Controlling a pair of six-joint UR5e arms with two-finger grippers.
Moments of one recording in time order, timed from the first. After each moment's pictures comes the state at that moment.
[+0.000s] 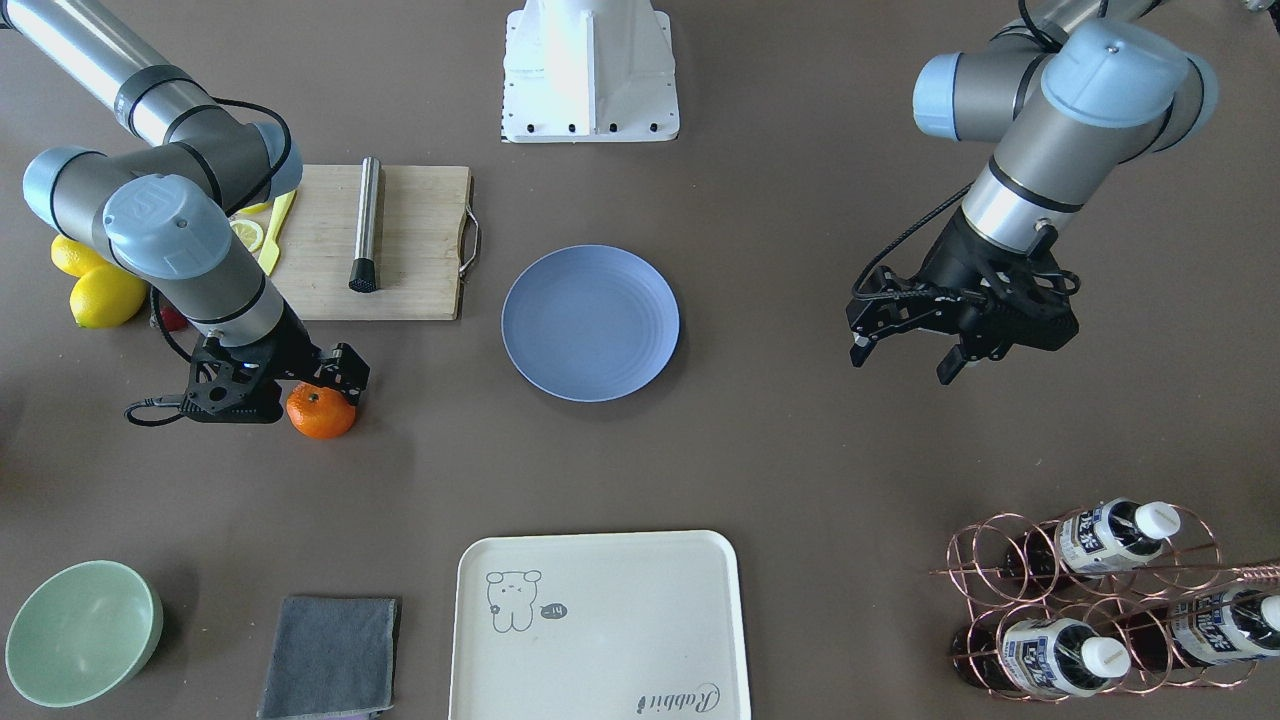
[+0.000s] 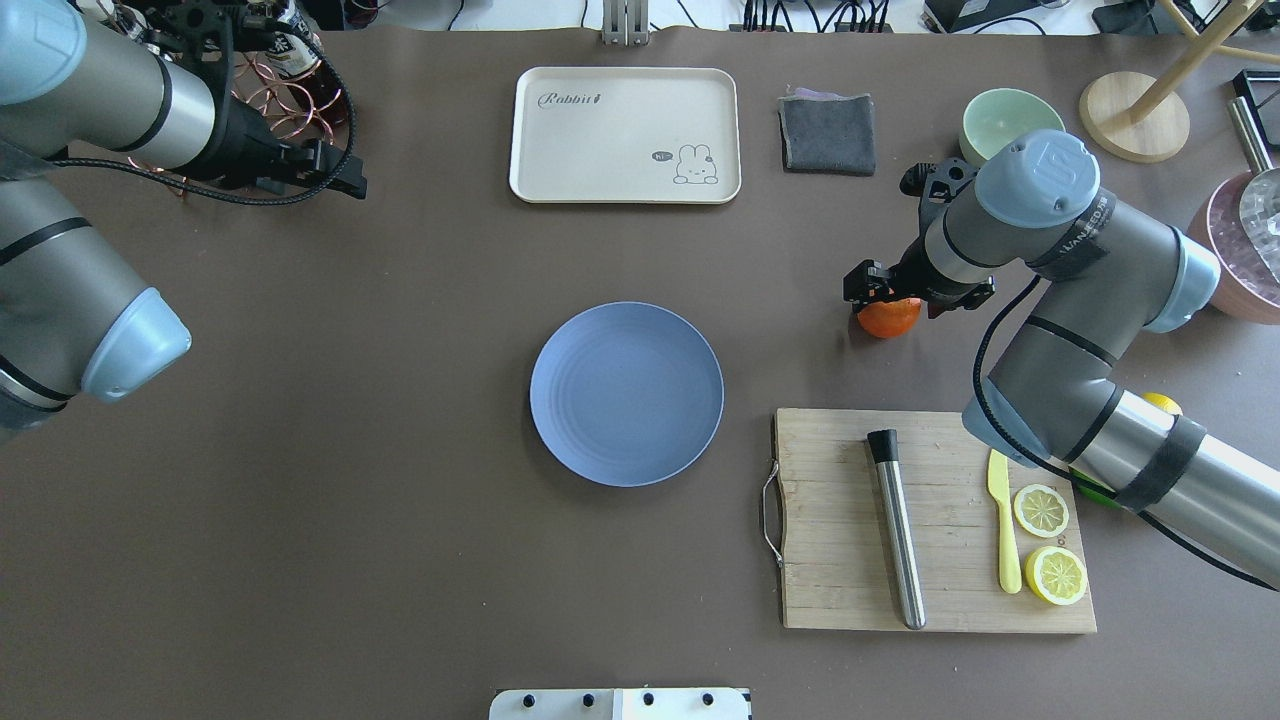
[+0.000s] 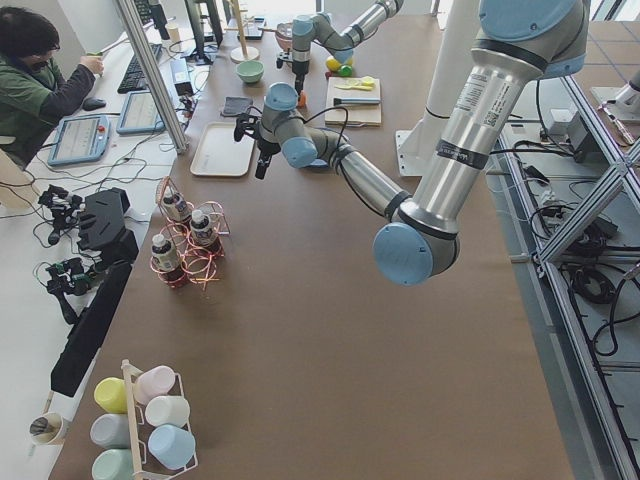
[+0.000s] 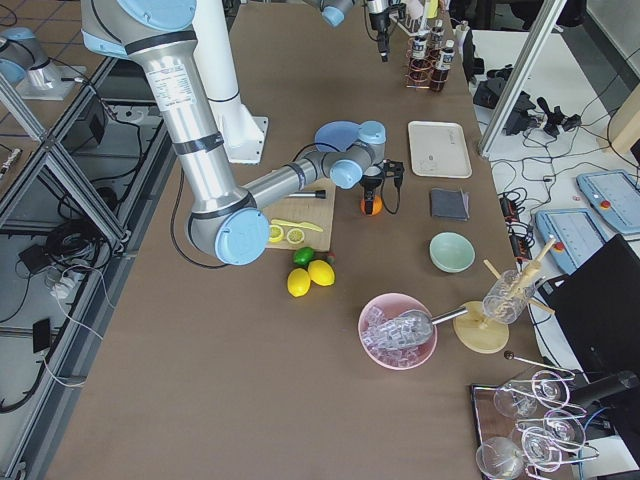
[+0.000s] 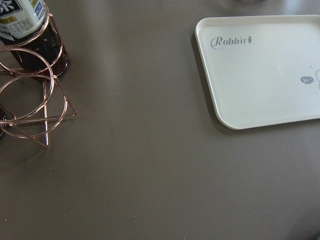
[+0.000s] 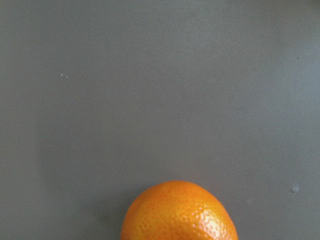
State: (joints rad) left arm -0.94 -1.98 -1.77 -1.94 -2.06 -0.90; right arm 0.78 -1.19 1.57 -1.25 2.01 1.07
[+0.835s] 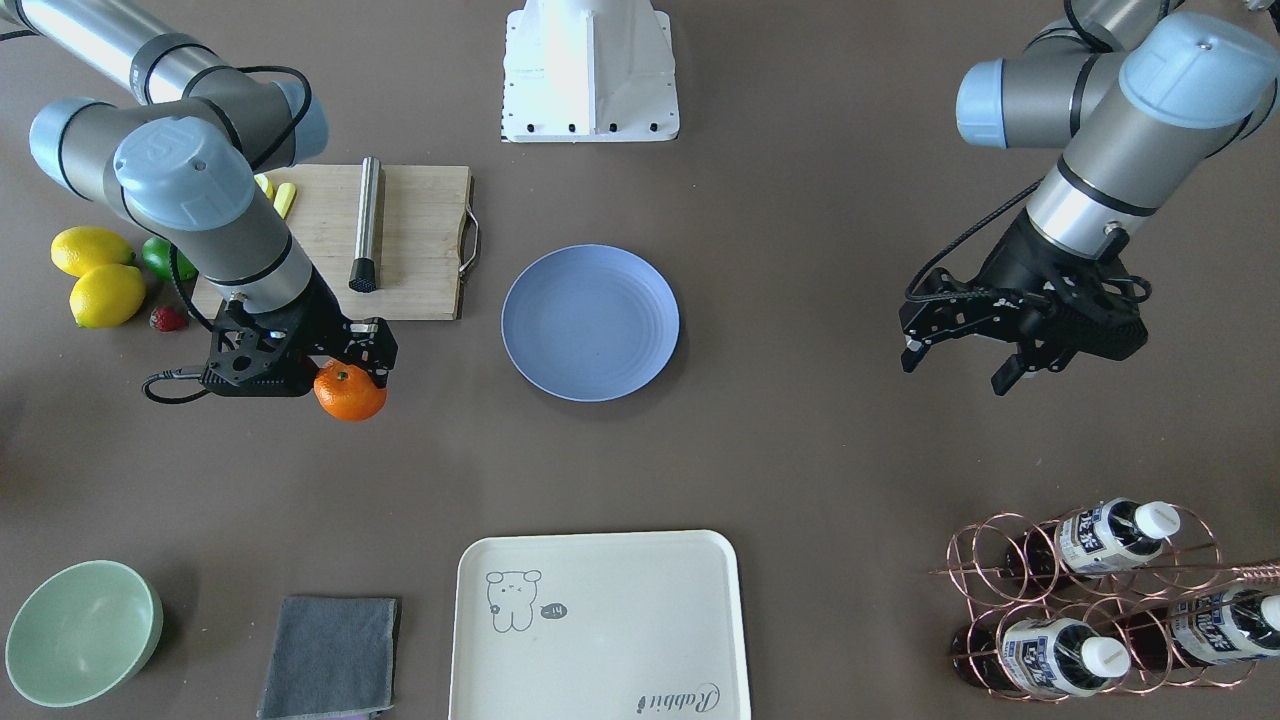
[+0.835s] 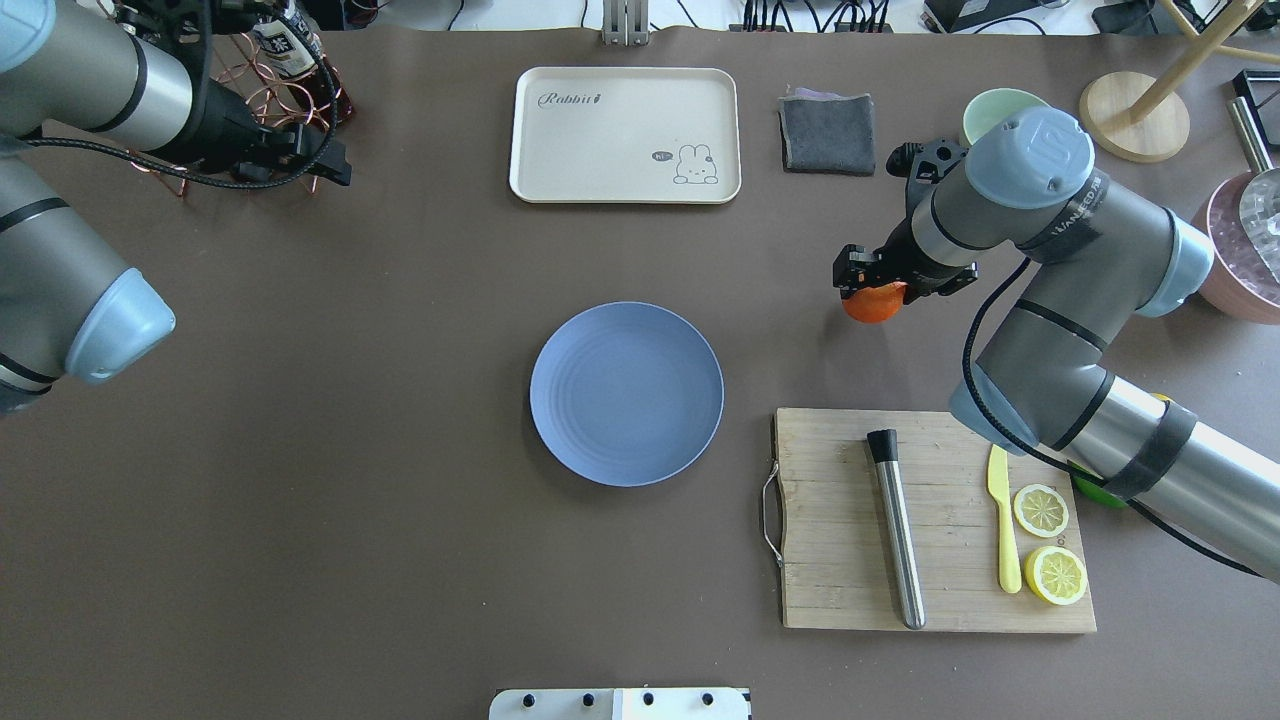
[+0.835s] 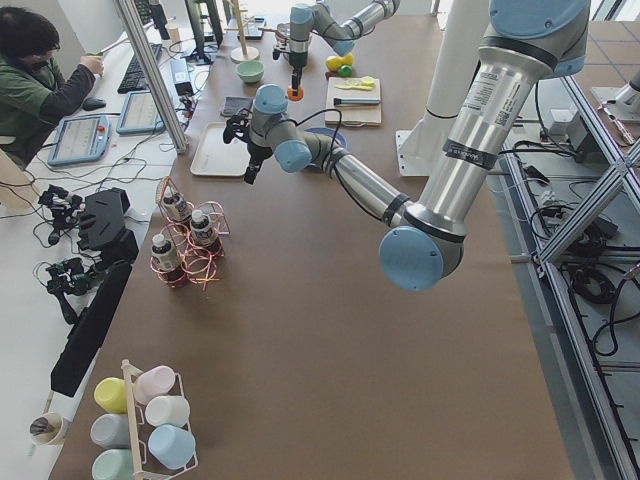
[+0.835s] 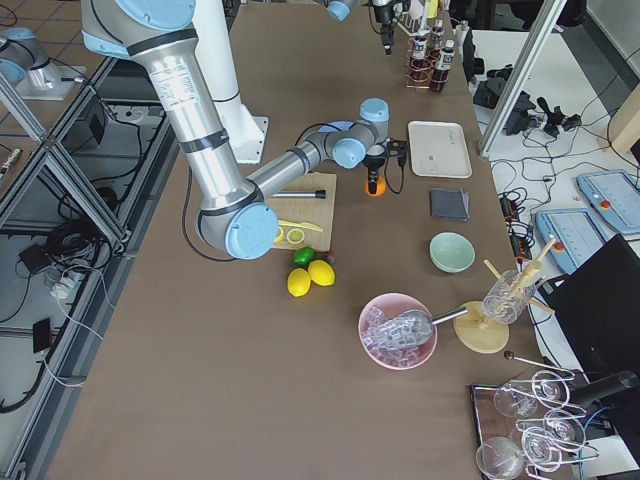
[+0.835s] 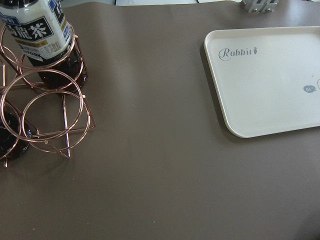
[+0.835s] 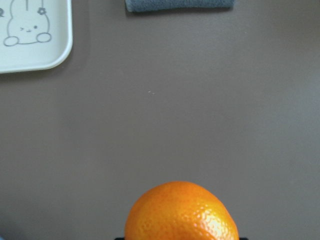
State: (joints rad) left arm -1.03 -1.95 -1.76 -1.93 -2.12 -0.72; right arm 0.78 -1.10 1.73 -1.46 2.03 1.11
